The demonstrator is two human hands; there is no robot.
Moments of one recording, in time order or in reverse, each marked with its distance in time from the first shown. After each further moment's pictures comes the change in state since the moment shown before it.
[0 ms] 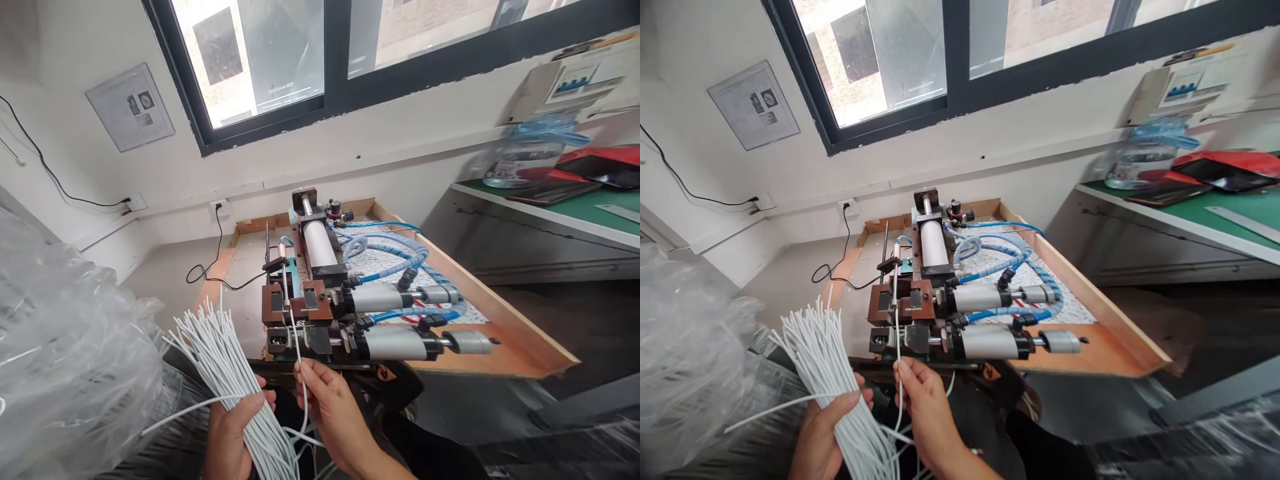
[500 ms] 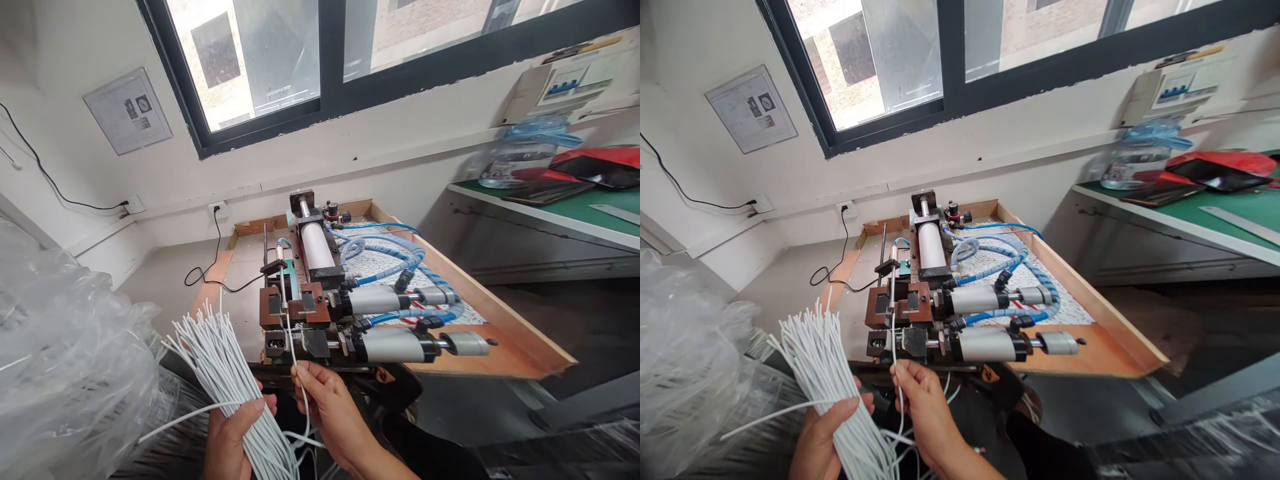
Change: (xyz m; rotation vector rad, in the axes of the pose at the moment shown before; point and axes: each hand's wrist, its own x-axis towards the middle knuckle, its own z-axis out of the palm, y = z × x) left_hand -0.003 0.001 0.004 0.010 0.046 -0.037; right_hand 0.006 -0.001 -0.005 0.023 -0.034 0.028
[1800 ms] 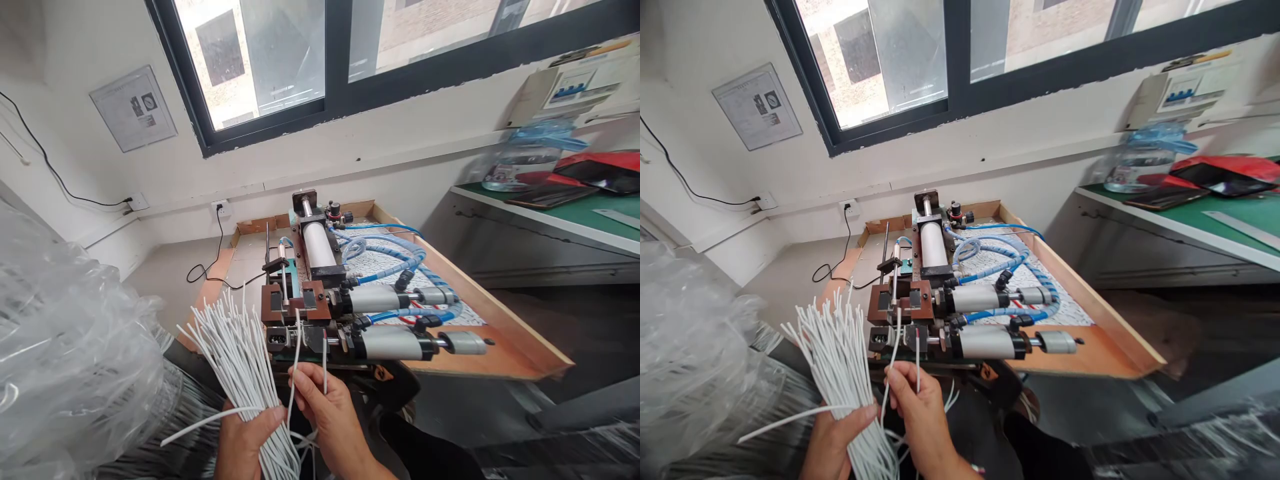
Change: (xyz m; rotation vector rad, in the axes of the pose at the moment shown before) left_hand -0.011 -0.013 0.008 0.145 -0.163 0.152; right_hand -0.015 0.006 0.007 -0.113 0.045 -0.114
